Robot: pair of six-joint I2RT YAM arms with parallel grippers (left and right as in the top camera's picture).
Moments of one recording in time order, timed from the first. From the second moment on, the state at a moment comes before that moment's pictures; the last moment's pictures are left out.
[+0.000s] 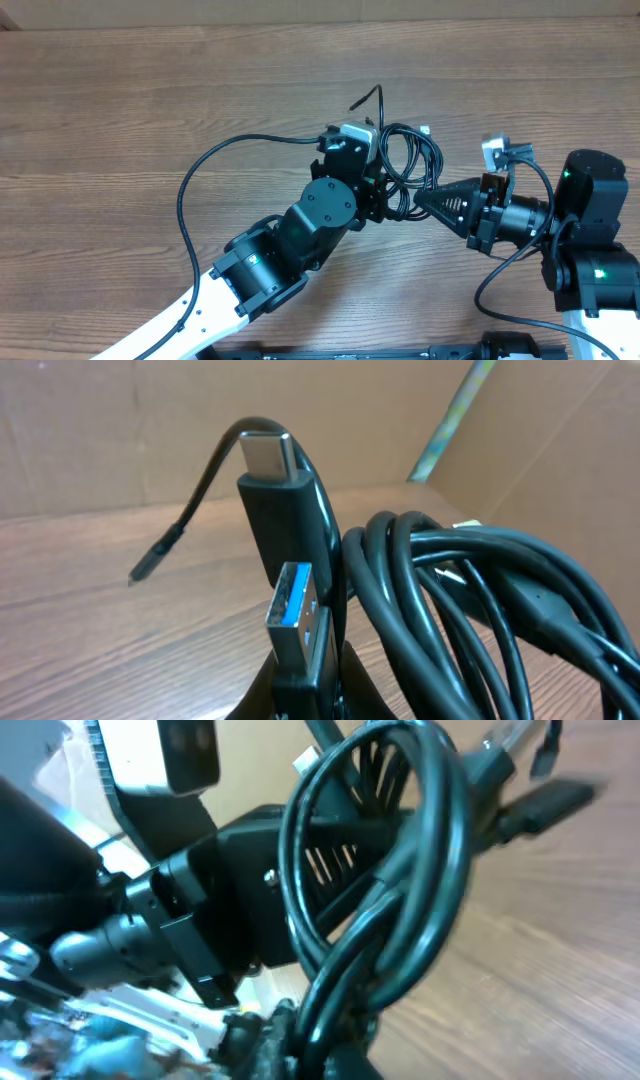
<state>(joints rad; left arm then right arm) -0.93 1.20 1.03 -0.09 -0.31 -0.39 -0.04 0.88 0.93 -0.62 -1.25 0.18</state>
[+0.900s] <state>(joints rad) -0.95 1.20 1.03 -0.11 -0.45 -0.74 -0.04 0.89 0.93 -0.63 -1.50 -0.06</state>
